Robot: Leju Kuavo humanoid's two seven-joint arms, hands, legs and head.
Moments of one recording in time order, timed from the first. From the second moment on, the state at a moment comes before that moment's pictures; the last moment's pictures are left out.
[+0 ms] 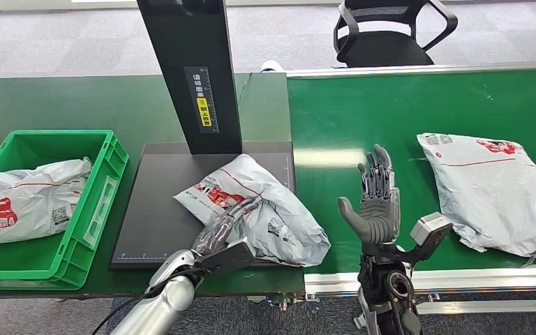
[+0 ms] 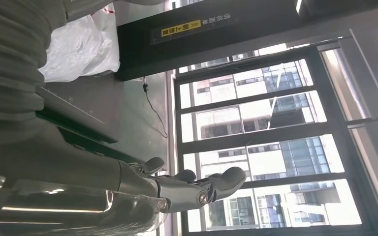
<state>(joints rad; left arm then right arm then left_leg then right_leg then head) -0.39 -0.07 -0.43 -0.82 -0.70 0.03 -0.25 -0.15 0.19 0.01 -1.26 -0.15 0.25 -0.62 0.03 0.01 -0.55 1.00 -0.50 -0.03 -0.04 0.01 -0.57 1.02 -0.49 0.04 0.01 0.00</state>
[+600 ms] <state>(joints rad) -0.38 -0.07 -0.41 -0.85 -0.65 0.14 -0.30 -0.15 0.19 -0.01 -1.26 -0.17 0.26 -0.60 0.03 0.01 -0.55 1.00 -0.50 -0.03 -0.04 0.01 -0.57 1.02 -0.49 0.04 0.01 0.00</state>
